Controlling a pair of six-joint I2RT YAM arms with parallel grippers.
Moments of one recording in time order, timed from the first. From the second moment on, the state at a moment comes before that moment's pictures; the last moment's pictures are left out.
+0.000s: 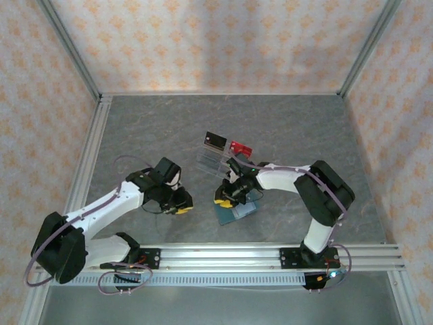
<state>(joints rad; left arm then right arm) -0.55 1.20 0.72 -0.74 0.42 -0.90 0.72 1.74 0.89 -0.32 -0.63 0.99</state>
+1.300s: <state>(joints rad) -0.77 1.41 0.83 -0.48 0.28 -1.16 0.67 1.55 0.95 -0.57 -0.60 0.84</state>
